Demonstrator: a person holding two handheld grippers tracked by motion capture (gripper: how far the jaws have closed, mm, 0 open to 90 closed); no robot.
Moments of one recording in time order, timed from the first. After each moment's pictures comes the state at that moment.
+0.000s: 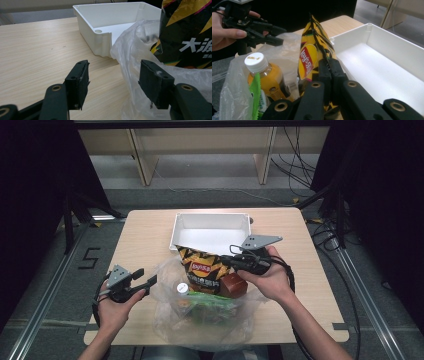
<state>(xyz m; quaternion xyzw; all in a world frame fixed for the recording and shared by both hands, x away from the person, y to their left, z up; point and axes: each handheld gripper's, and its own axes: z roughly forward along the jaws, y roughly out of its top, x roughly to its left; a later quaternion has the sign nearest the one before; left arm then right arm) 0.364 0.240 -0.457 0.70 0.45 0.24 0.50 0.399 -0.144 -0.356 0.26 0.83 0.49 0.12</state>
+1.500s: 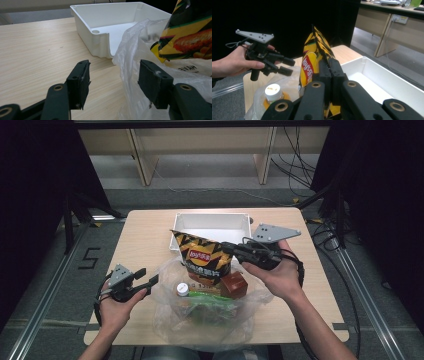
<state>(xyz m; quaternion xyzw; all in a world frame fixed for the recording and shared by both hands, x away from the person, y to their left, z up) 0.366 0.236 -0.457 0.70 0.45 0.24 0.50 0.381 -0.151 -0.308 0.21 0.78 0.57 0.16</state>
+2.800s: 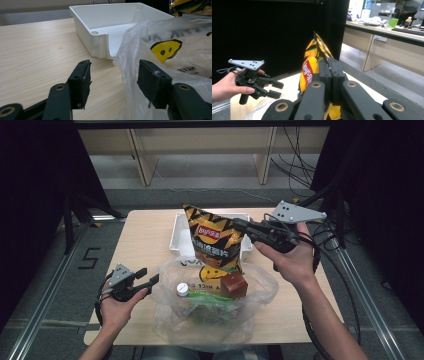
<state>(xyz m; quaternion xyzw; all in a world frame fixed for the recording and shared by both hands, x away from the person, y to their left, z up) 0.367 0.235 -0.458 0.70 0.45 0.24 0.51 0.388 -0.173 -0.263 0.22 0.74 0.60 0.21</state>
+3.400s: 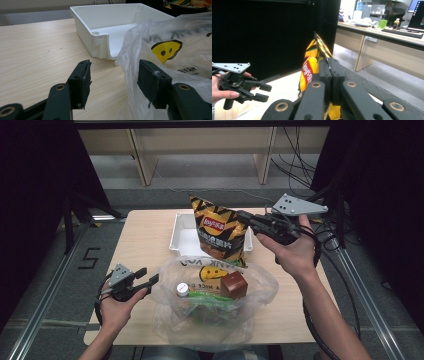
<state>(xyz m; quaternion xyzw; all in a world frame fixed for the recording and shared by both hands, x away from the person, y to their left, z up) 0.367 0.236 -0.457 0.70 0.45 0.24 0.50 0.403 -0.178 -0.260 0.24 0.73 0.59 0.23</state>
